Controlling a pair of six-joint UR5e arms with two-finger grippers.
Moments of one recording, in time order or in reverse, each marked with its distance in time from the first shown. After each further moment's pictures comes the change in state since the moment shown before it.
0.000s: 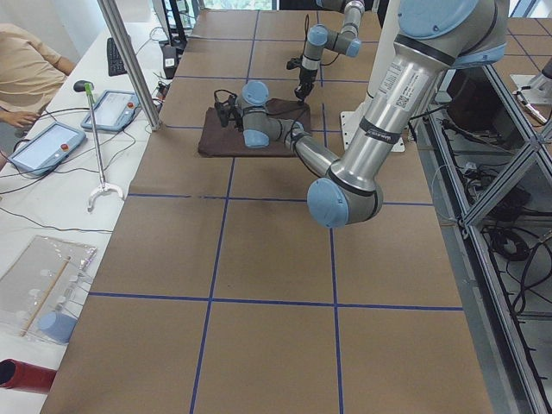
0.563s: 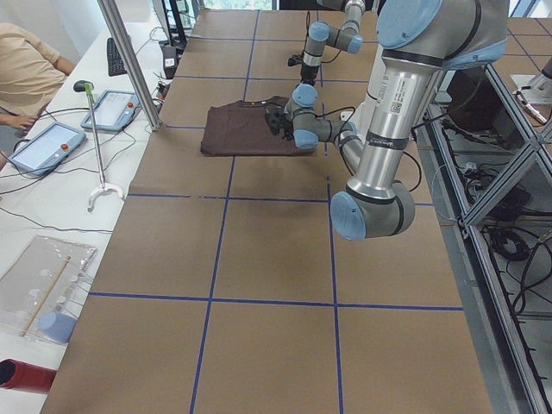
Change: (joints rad) left arm 0.324 0.126 -0.205 0.267 0.227 -0.078; right arm -0.003 -0.010 0.019 0.000 0.002 -0.001
